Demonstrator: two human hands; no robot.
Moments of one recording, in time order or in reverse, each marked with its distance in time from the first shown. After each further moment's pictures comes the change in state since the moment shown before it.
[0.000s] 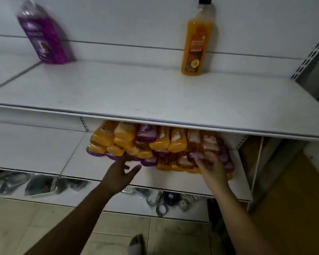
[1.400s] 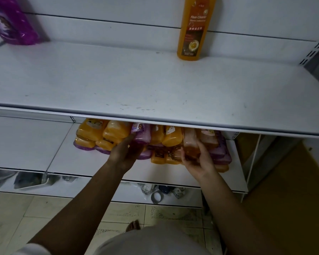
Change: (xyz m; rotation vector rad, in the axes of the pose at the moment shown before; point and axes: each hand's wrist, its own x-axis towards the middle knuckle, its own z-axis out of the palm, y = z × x) left_hand 0.075 0.042 0.029 -1.420 0.044 -0.617; right_hand 0.046 -0.014 0.037 1.247 0.026 0.807
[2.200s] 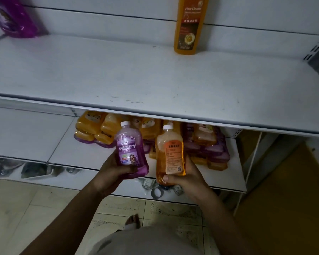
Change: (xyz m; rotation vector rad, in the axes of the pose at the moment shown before) left_hand -0.065 -0.027 -0.047 0.595 -0.308 0.143; right_hand -0.047 0.021 -0.052 -1.161 -0.441 -0.247
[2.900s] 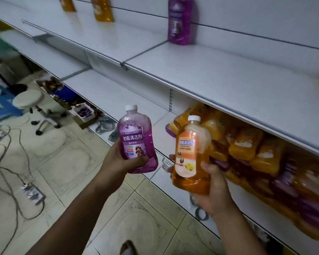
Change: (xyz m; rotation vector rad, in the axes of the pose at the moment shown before) left_hand -0.207 0.066 -0.096 0.061 0.679 0.328; right_hand -0.028 -0.062 0.197 0.463 -0.645 0.054
